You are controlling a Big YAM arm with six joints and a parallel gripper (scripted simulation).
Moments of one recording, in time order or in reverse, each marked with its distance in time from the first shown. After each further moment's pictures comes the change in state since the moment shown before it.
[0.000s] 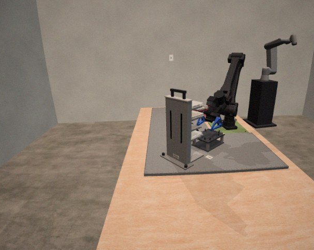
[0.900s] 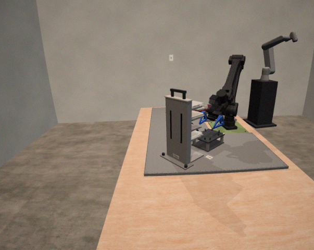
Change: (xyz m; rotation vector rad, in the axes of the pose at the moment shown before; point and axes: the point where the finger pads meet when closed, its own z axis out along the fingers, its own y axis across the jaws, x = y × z) arm 0.007 -0.001 -0.021 0.002 -0.010 0.001
